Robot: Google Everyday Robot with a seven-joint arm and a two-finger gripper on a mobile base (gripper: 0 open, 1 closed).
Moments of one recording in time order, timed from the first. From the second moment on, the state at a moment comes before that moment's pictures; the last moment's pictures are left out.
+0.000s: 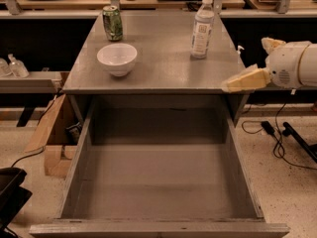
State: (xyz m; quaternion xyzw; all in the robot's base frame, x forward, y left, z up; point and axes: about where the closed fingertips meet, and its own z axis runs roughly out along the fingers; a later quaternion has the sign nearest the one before) arm 0.607 -0.231 0.926 -0.38 0.75 0.08 0.53
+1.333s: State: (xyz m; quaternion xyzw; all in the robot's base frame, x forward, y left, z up) arm 0.741 -0.249 0.935 -0.26 0.71 0.11 0.64
